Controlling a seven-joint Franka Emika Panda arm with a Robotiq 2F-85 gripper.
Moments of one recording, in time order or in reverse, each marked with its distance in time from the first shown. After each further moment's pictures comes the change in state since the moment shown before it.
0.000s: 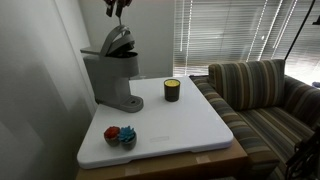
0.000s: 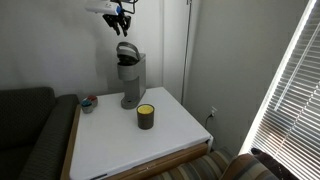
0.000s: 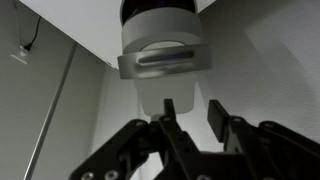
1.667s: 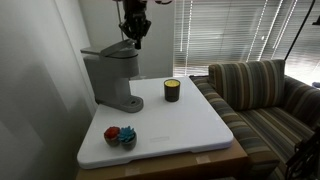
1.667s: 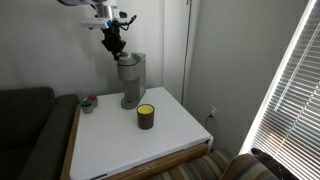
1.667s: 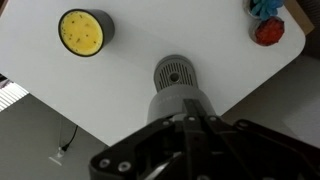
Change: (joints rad) arm 0.072 0.075 -0.091 0.041 -0.076 -0.394 0.181
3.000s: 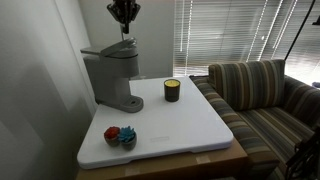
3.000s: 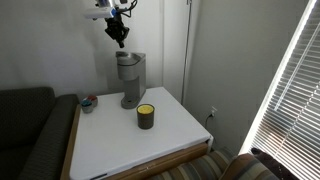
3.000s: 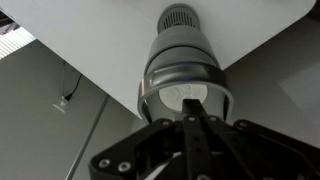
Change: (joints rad) arm 0.012 0.068 0.003 0.185 -0.056 0.058 -0.047
